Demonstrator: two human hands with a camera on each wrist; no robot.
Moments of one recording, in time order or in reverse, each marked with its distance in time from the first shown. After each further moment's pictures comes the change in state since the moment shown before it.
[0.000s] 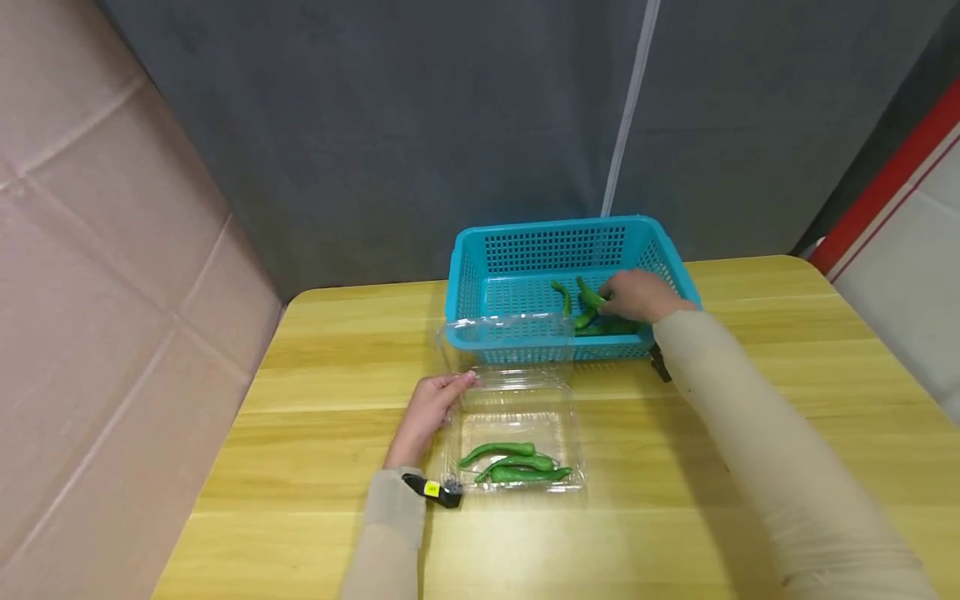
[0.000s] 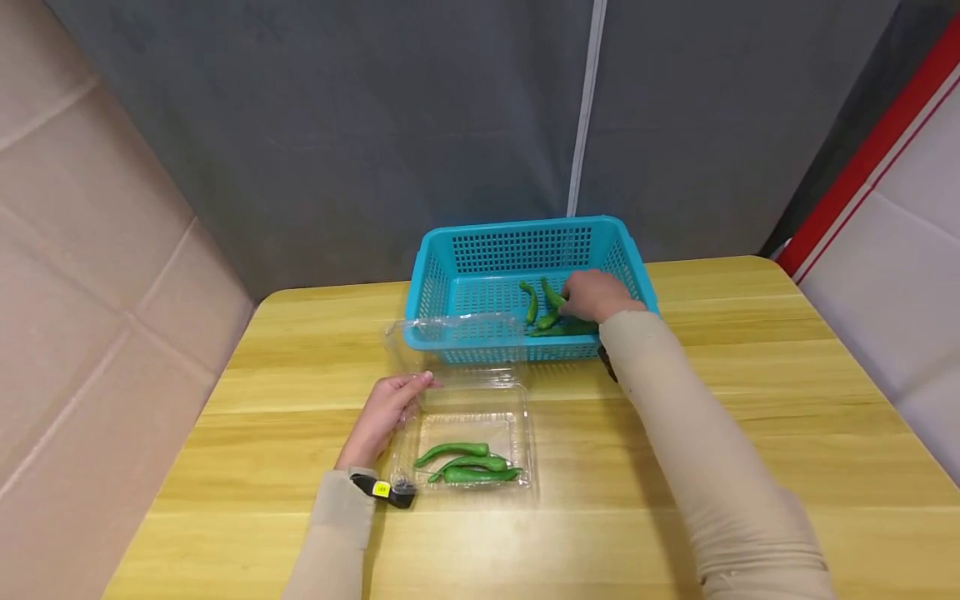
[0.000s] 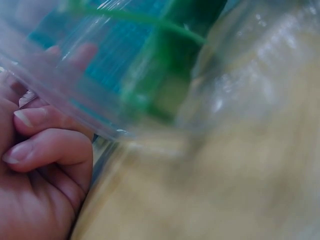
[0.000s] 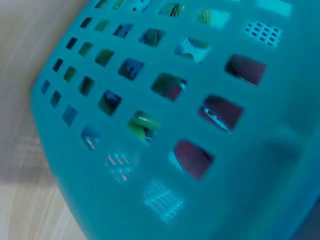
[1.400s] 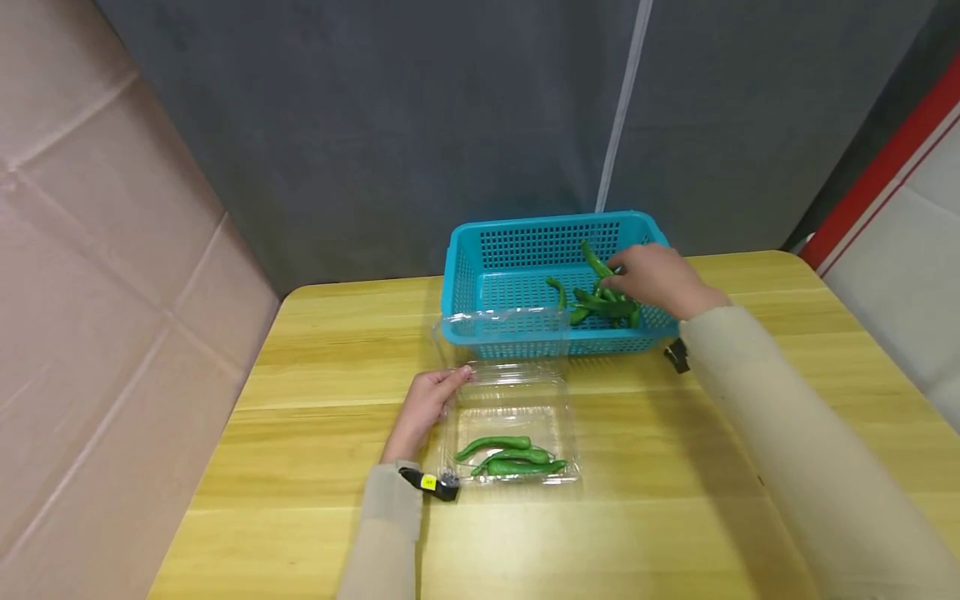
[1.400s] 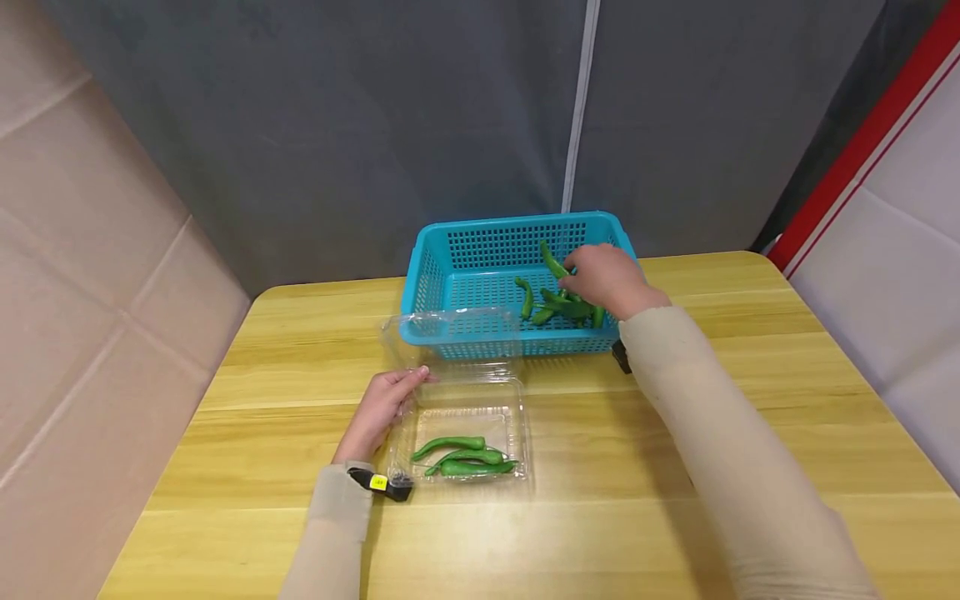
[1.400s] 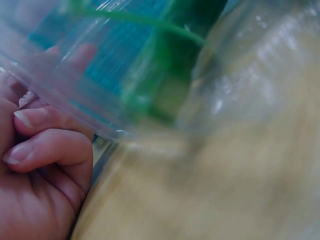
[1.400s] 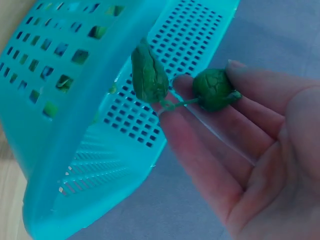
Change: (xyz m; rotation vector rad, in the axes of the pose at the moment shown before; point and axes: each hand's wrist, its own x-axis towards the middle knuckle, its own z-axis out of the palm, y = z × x) left_hand 0.014 -0.025 0.000 0.009 0.055 0.051; right_hand -0.036 -0.015 -0.039 0.006 0.135 -0.012
